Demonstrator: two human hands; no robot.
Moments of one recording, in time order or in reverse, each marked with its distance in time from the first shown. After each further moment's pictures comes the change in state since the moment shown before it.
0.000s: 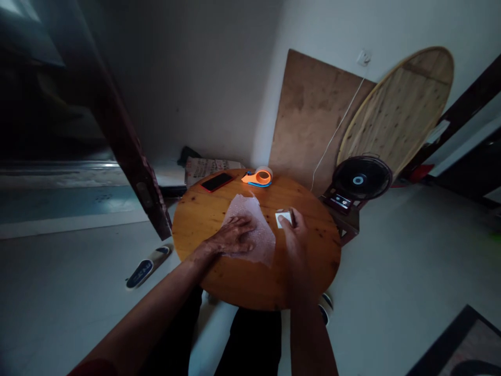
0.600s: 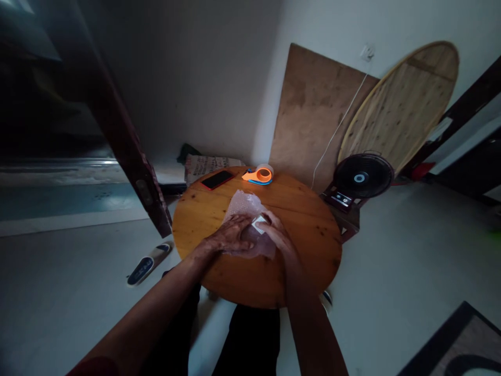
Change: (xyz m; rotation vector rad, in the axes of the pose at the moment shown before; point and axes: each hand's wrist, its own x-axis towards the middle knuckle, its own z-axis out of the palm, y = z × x) left_hand 0.003 0.001 0.002 -0.053 0.046 -0.028; right_hand 0.022 0.034 0.039 0.138 -0.571 0.108
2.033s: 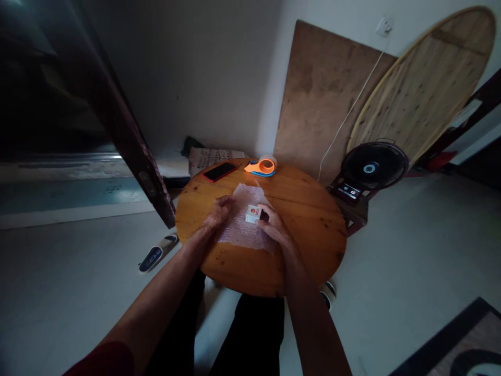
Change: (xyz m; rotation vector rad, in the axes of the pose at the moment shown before) left_hand 0.013 -0.039 0.004 -0.332 0.380 -0.499; right_hand 0.004 0.025 0.008 -0.161 -0.057 -0.226
